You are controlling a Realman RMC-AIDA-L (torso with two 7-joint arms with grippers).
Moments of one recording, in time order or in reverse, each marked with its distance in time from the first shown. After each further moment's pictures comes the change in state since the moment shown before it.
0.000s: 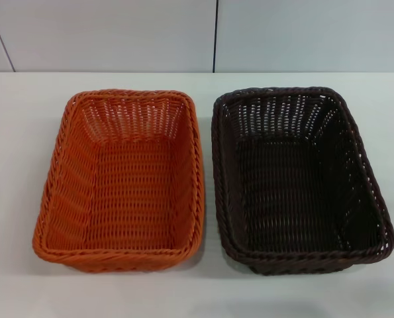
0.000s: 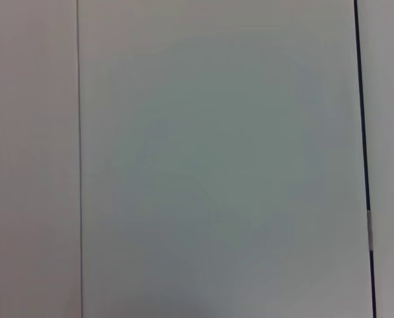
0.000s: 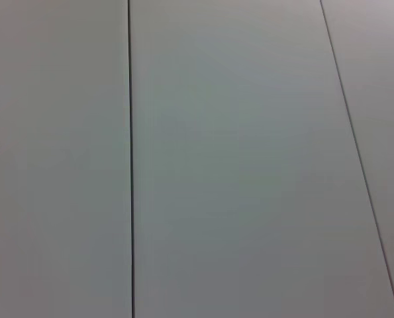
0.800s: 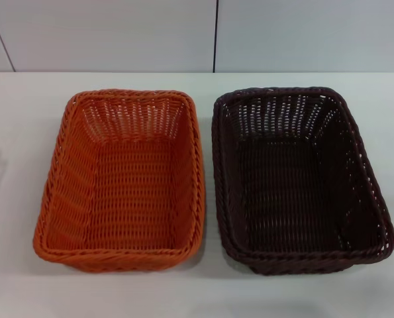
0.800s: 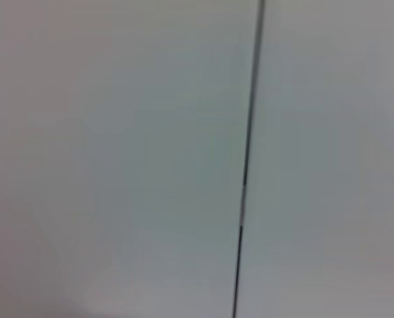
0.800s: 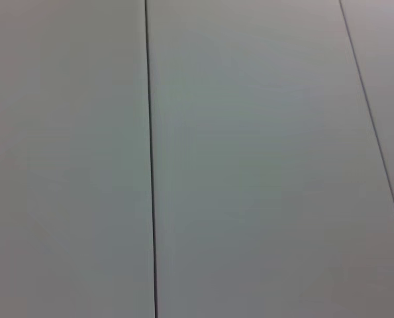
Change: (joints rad) left arm 0.122 0.203 -0.045 -0.517 0.258 -0.495 -0.097; right arm 0.016 -0.002 -0.024 0.001 0.000 -0.009 0.000
